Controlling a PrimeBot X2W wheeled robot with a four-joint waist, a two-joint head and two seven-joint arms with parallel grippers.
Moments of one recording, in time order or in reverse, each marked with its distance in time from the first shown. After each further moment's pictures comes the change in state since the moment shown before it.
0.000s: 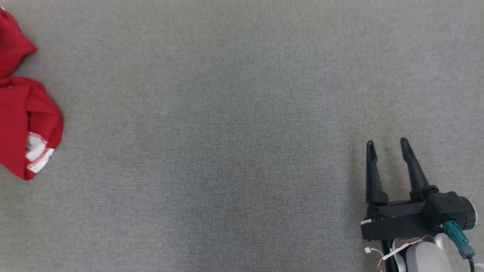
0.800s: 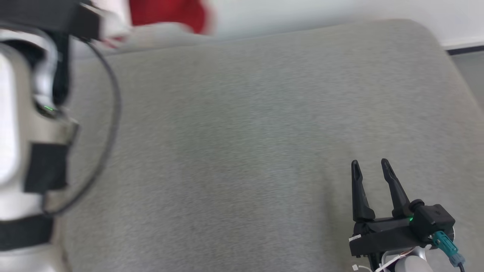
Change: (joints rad) left arm -0.053 -0.294 -0.387 -0.831 0.013 -0.023 0.129; right arm 0.039 0.000 0.070 0.067 0.134 0.000 0.000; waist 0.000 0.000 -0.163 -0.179
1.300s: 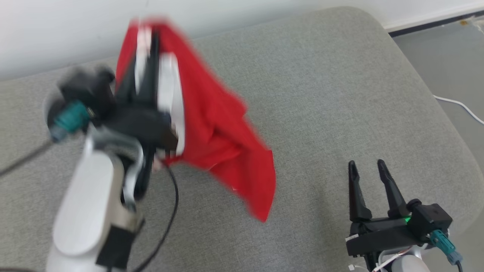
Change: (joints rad) left arm 0.360 -0.113 -0.104 -0.035 -0.051 0.061 0.056; right arm -0.002 0.000 0.012 0.015 0.044 0.000 0.000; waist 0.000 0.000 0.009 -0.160
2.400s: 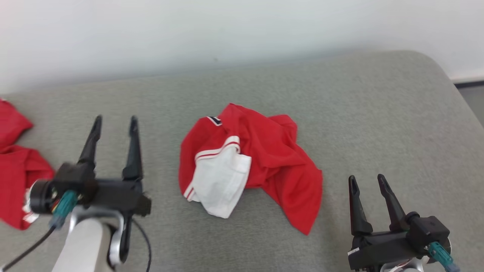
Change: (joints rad) left arm 0.264 0.070 0.022 0.104 0.029 0.086 -0.248; right arm 0.046 0.001 -0.006 0.012 -0.028 0.000 0.000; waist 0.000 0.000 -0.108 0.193
